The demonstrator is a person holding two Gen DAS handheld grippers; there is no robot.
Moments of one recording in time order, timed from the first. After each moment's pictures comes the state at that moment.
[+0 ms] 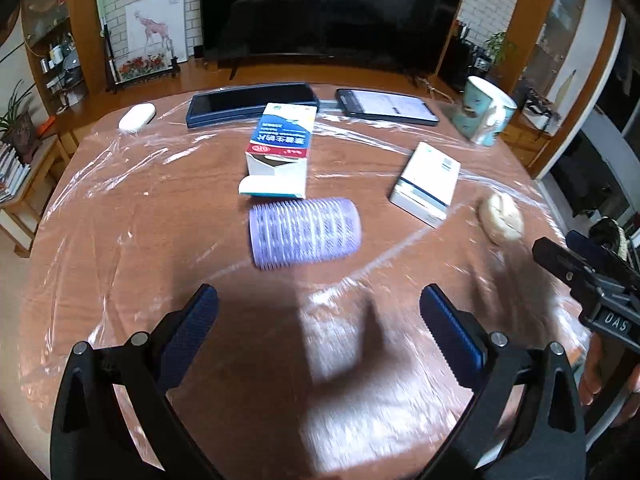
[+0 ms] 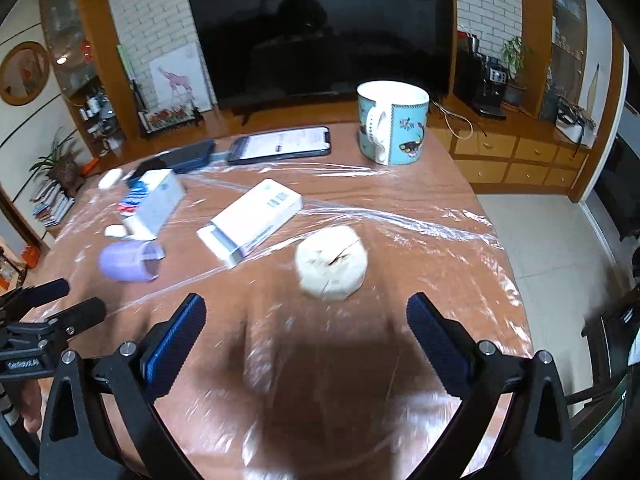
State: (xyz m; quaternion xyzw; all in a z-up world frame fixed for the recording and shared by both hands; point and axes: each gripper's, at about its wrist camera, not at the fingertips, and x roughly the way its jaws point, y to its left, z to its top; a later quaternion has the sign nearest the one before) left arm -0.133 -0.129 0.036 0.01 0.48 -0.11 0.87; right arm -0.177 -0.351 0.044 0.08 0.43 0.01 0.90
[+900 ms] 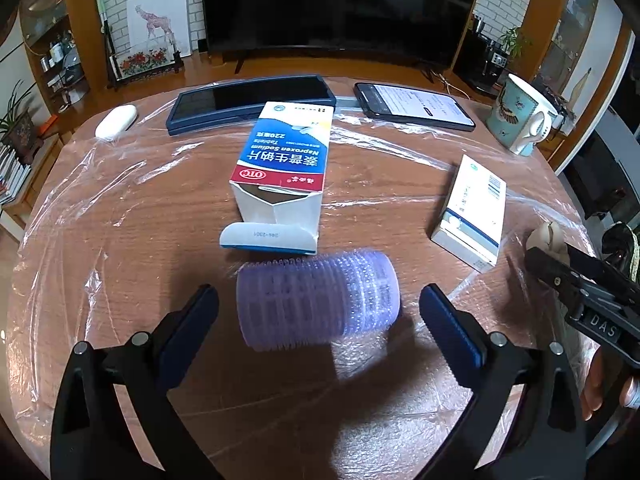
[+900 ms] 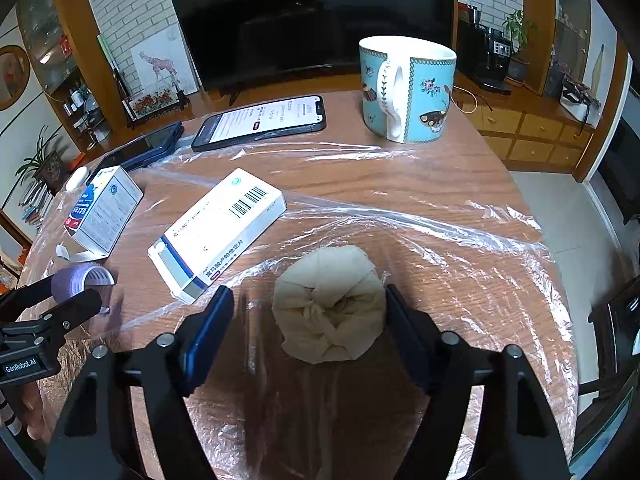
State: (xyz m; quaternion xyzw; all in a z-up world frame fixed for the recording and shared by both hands) left arm -0.082 -0.136 0.009 0.02 0.49 -0.10 0.87; right arm -0.128 -0.349 0.006 0.09 0.46 0.00 0.88
